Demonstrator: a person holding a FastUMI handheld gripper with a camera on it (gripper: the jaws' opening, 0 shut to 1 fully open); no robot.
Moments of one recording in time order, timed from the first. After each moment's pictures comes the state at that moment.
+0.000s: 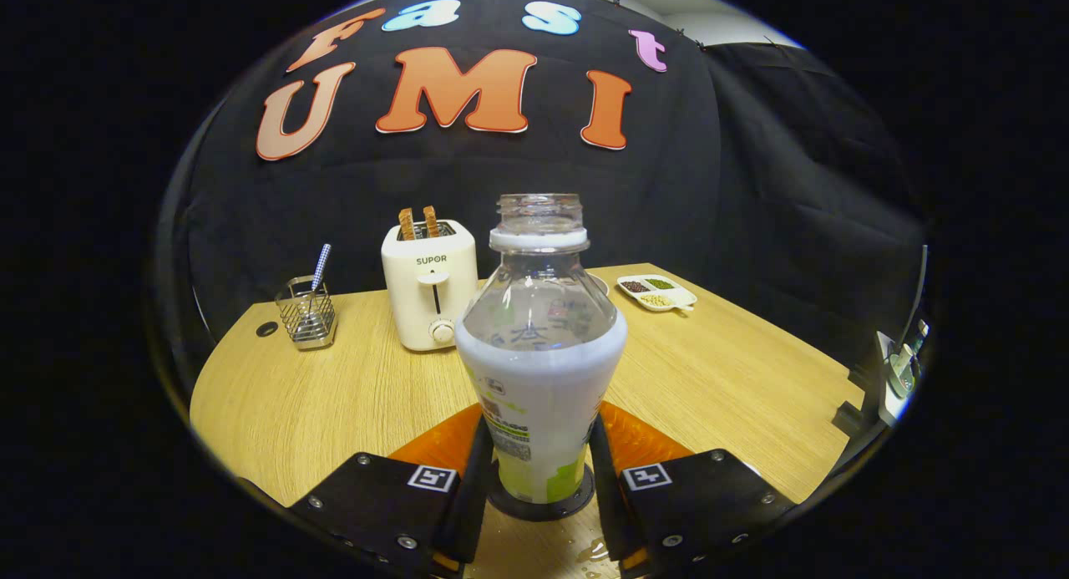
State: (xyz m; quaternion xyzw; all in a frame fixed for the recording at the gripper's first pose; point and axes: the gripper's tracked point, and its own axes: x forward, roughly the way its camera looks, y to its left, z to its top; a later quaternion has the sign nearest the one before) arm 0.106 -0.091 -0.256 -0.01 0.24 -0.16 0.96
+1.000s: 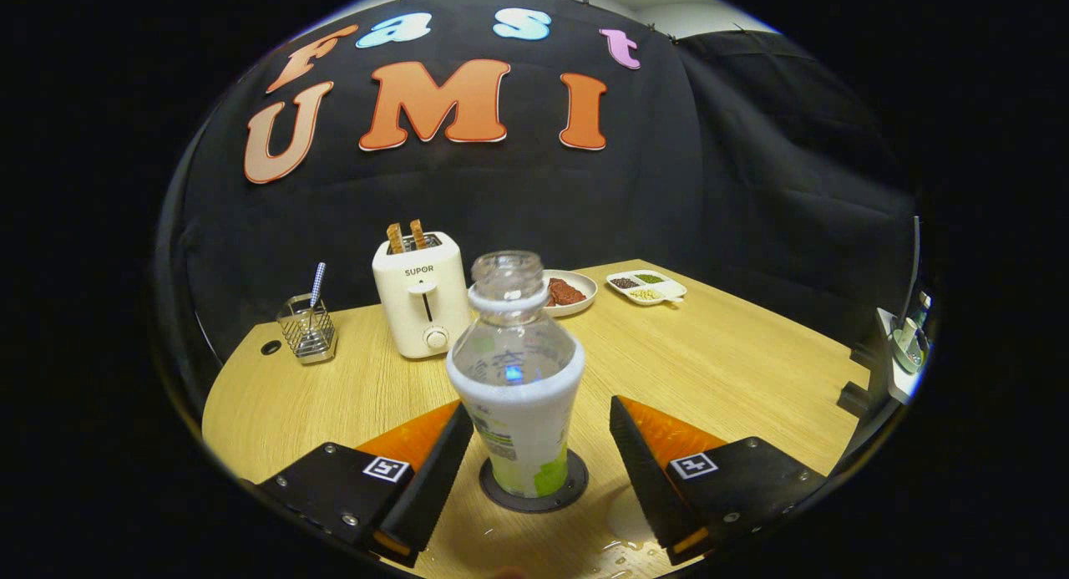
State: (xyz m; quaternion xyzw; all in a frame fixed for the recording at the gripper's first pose) arm 0.088 -0.102 -0.235 0.03 0.21 -0.18 0.96
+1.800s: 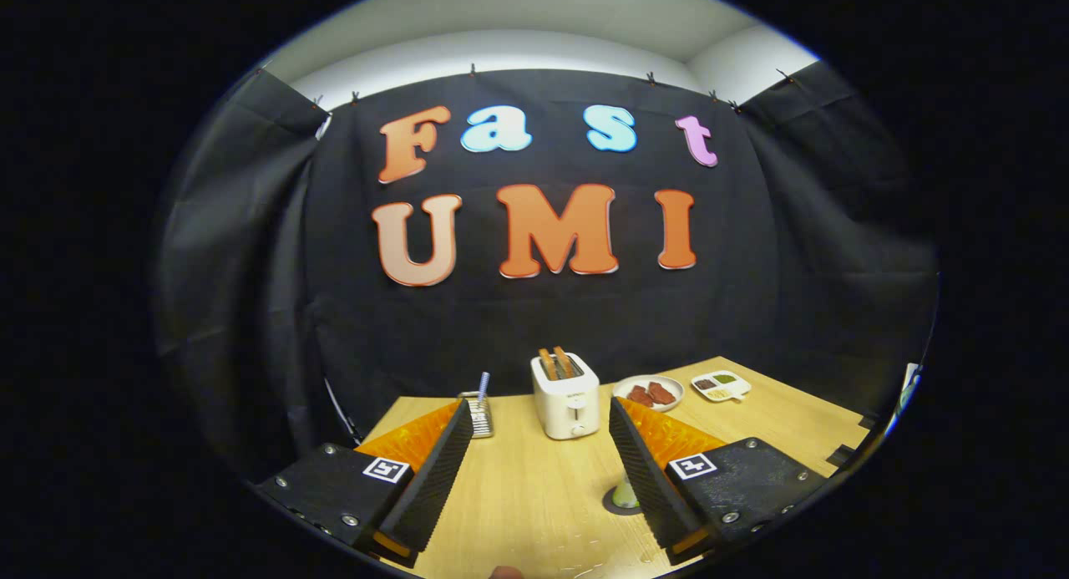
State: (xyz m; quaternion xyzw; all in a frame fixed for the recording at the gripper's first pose) arm 0.005 0.053 -0.009 0.03 0.06 0.00 1.00
